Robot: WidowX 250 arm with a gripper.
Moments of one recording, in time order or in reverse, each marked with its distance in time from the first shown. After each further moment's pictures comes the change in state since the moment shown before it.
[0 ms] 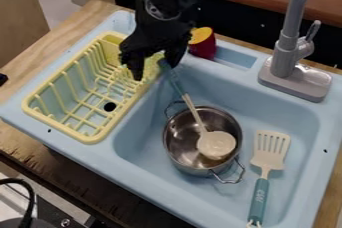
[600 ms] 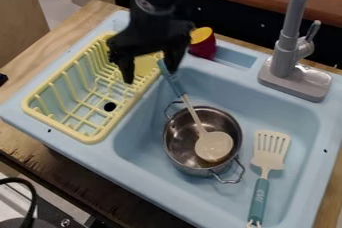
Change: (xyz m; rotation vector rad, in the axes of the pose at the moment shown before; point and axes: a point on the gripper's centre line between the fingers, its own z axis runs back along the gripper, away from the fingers) arm -0.030 0.014 0.028 -0.015 0.049 -0.237
